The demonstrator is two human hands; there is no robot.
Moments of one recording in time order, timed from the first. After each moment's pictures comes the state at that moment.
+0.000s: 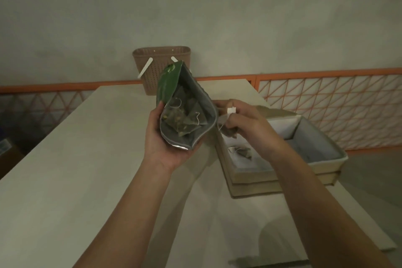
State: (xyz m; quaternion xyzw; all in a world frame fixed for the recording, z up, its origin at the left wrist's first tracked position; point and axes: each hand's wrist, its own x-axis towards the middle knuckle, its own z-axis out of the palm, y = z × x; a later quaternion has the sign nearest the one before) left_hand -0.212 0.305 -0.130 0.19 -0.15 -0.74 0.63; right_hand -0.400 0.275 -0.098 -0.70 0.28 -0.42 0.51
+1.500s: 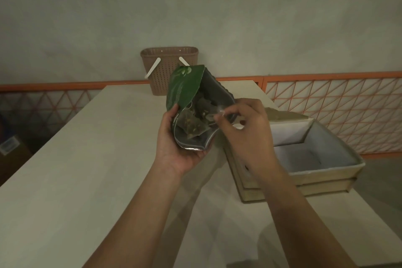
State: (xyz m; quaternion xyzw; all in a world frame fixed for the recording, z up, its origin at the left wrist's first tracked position) left_hand -0.212 0.303 -0.132 0.22 -0.14 -0.73 0.63; right_hand -0.360 0.290 -0.117 -0.69 0.46 -0.53 0.16
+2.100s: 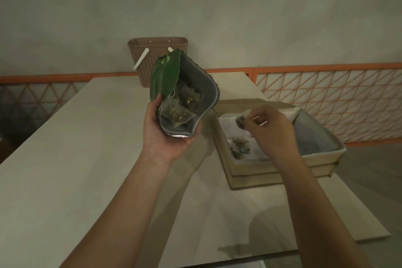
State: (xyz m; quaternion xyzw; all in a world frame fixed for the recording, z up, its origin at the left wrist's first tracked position) left_hand -0.210 0.301 -0.134 0.20 -0.13 -0.72 0.65; right_hand -0.426 0.286 -0.127 -0.63 0.59 -0.45 0.22
